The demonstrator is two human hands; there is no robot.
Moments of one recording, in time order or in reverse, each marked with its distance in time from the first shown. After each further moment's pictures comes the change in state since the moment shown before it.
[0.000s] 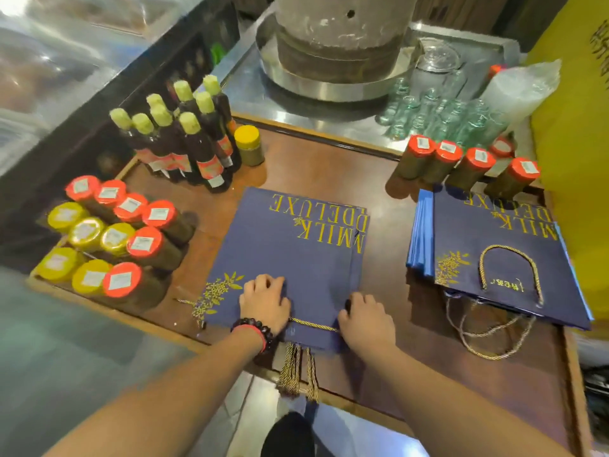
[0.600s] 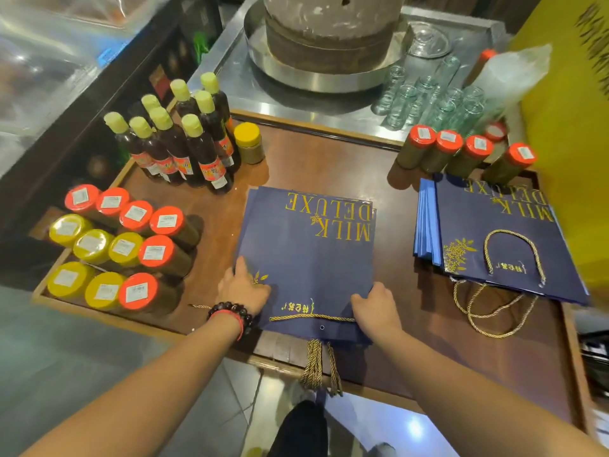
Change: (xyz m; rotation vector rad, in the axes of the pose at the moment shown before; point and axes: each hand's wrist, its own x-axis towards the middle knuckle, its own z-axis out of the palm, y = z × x) left_hand 0.026 -0.070 -0.053 -0.304 -0.095 -0.280; right_hand -0.003 -0.044 -0.015 0.492 -0.021 0.352
